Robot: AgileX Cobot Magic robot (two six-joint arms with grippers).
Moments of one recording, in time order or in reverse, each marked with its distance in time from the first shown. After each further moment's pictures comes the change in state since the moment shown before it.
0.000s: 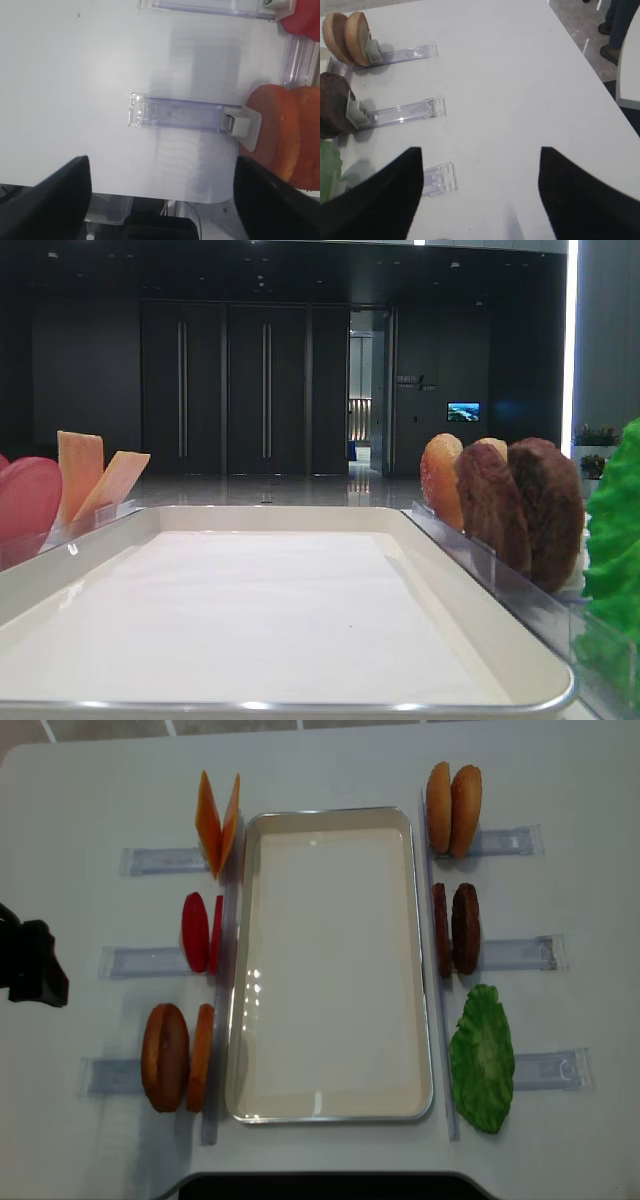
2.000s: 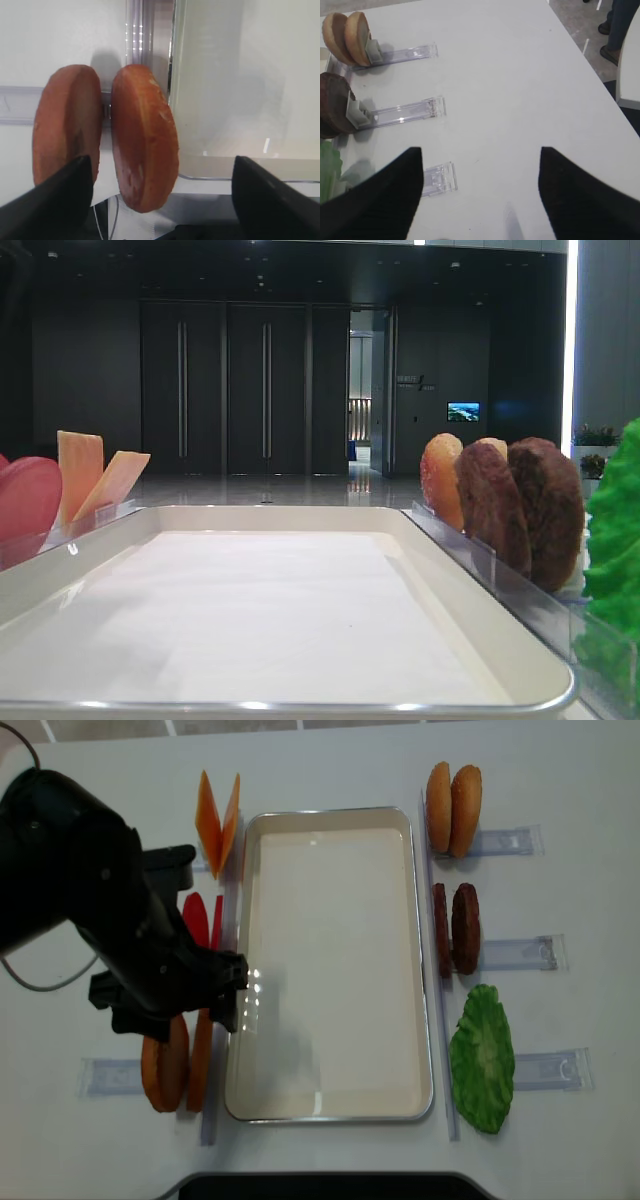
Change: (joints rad) left arm -0.674 0.308 -0.001 -0.013 -0.184 -0.621; right arm 0.000 0.000 0.000 0.000 0.000 0.000
